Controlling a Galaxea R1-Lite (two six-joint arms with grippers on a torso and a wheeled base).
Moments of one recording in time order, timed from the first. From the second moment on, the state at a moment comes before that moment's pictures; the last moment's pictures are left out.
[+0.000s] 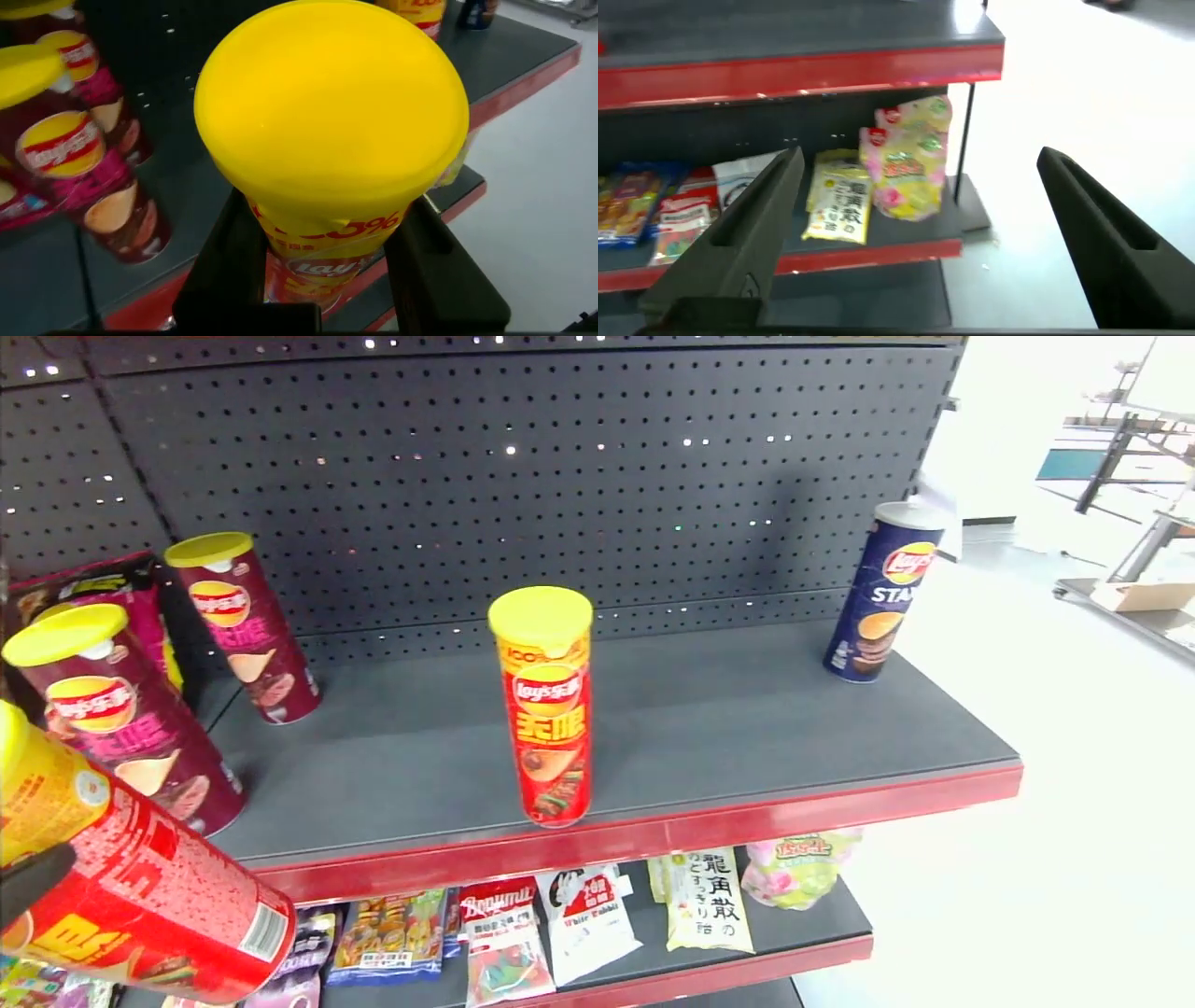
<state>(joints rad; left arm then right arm) -0.17 0.63 -0.55 0.01 -0.27 0.09 0.00 0.00 0.00 0.00 0.04 0.00</state>
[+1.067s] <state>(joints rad) -0.17 1.04 -0.77 -0.01 -0.33 0.10 0.00 0.00 0.00 0.00 0.04 0.01</state>
